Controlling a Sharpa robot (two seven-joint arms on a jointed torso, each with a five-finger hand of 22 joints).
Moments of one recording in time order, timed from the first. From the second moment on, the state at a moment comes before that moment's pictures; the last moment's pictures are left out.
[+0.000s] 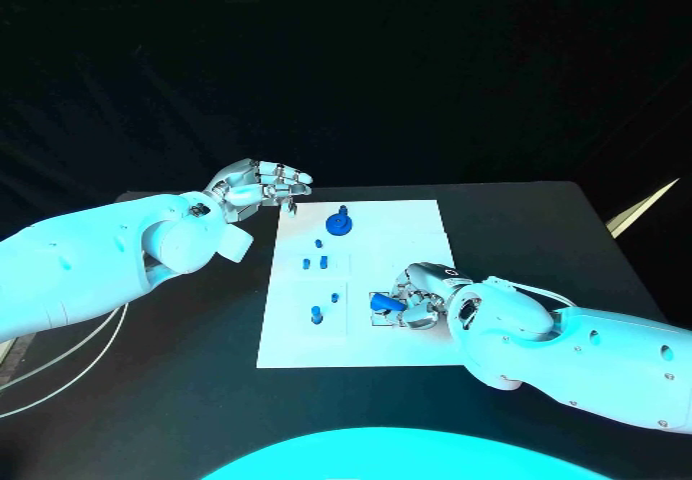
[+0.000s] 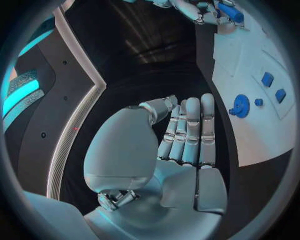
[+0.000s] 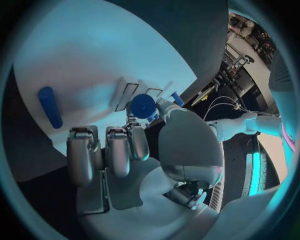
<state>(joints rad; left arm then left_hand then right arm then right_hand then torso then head) 1.18 -0.88 -0.01 1.36 -0.20 -0.02 0.29 1.38 -0.15 0.64 -0.03 0.07 0.86 0.20 0.29 0.36 0.95 0.13 0.39 0.23 1.00 0.06 1.13 0.52 0.18 0.88 0.15 0.92 0.76 1.07 -0.77 -0.16 1.74 -1.49 -0.33 -0.57 1.08 -0.19 0.32 0.29 0.14 0.96 0.06 0.42 0.60 1.45 -0.02 1.40 1.30 1.47 -0.08 1.53 1.29 0.04 1.47 0.04 1.51 1.30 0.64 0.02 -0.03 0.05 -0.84</state>
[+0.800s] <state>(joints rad) 1.18 -0.88 -0.01 1.36 -0.20 -0.02 0.28 1.38 -0.15 0.64 -0.03 0.07 0.86 0.20 0.29 0.36 0.95 0.13 0.39 0.23 1.00 0.06 1.13 0.52 0.18 0.88 0.15 0.92 0.76 1.06 -0.77 -0.16 1.76 -1.53 -0.35 -0.58 0.97 -0.11 0.34 0.29 0.14 0.97 0.05 0.43 0.58 1.45 -0.03 1.45 1.30 1.45 -0.09 1.54 1.29 0.04 1.46 0.02 1.55 1.30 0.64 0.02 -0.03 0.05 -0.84</state>
